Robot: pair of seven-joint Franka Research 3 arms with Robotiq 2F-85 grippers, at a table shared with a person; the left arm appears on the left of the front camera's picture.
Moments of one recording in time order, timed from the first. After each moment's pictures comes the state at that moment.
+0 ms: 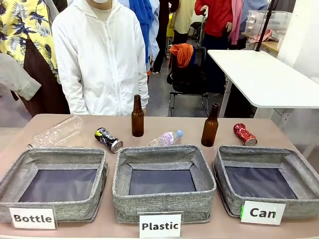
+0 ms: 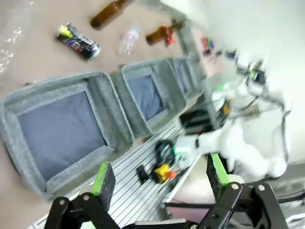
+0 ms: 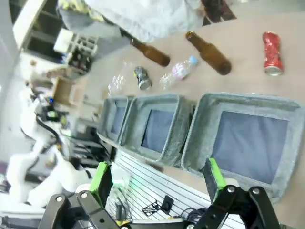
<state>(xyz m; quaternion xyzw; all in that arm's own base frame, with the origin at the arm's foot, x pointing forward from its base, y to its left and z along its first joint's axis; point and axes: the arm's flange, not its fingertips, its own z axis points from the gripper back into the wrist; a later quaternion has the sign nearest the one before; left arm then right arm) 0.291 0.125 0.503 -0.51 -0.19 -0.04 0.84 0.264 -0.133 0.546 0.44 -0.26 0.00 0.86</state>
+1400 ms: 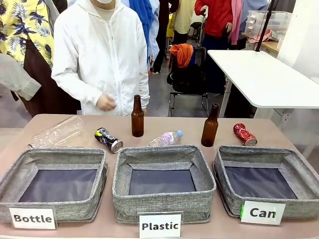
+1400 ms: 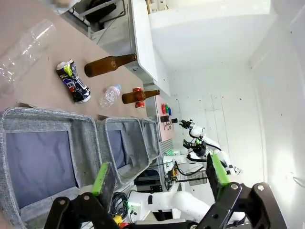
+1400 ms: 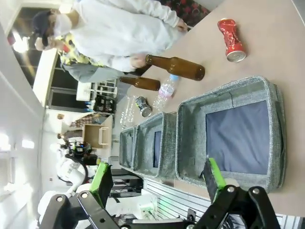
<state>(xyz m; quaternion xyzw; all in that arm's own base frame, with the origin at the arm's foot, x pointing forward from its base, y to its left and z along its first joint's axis) 0.305 0.146 0.467 -0.61 -0.23 0.12 0.75 0.261 -0.206 0.470 0.50 -0.25 -0.14 0.82</state>
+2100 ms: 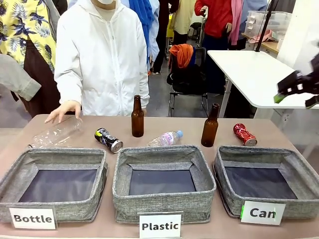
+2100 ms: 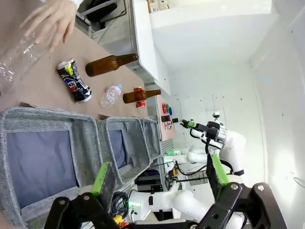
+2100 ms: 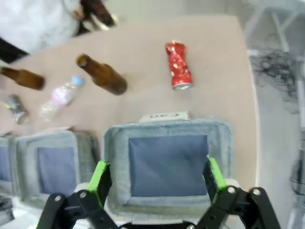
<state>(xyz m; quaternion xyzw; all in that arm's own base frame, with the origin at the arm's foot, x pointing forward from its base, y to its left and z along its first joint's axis) 0.306 0.146 0.466 -0.61 -0.23 0.12 0.75 0.374 0.012 0.553 0.06 -0.23 -0.06 0.97</state>
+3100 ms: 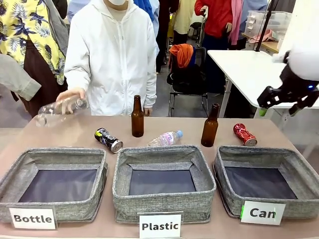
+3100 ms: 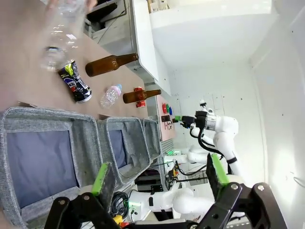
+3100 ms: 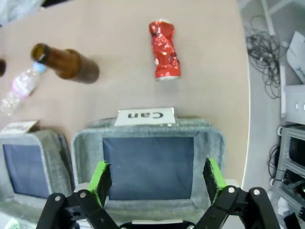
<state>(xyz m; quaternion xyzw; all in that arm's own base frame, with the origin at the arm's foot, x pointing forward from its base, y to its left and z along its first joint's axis) 0.306 0.146 0.466 -0.61 -0.23 0.12 0.75 0.448 0.023 0.502 0.00 -0.14 -0.03 0.99</state>
